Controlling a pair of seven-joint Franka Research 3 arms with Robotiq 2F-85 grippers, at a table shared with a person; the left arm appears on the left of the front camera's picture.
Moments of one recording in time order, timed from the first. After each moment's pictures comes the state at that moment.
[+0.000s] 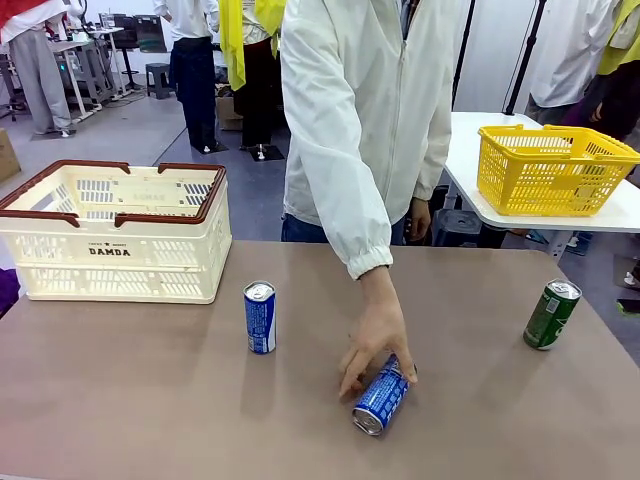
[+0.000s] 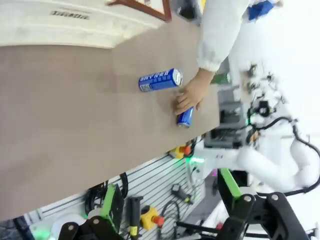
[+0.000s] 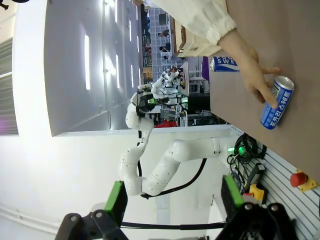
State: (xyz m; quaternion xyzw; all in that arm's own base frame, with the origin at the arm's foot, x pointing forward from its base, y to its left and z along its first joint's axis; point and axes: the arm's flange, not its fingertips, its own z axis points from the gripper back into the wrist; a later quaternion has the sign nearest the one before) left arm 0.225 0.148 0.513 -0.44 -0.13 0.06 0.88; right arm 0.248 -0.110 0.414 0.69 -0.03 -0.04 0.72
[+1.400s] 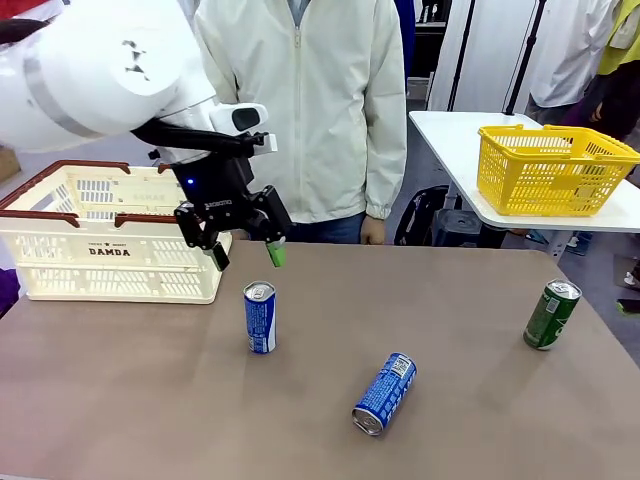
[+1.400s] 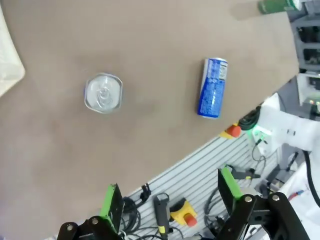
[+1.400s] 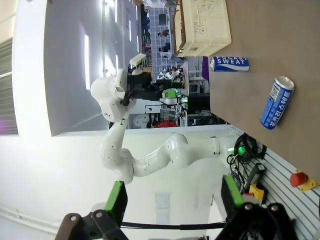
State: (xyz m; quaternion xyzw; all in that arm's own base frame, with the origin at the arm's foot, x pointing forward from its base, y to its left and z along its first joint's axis) left arm 0.342 -0.263 0.517 -0.17 -0.01 -0.17 0.97; right arm 0.248 -0.110 0.414 0.69 -0.04 -0.04 0.72
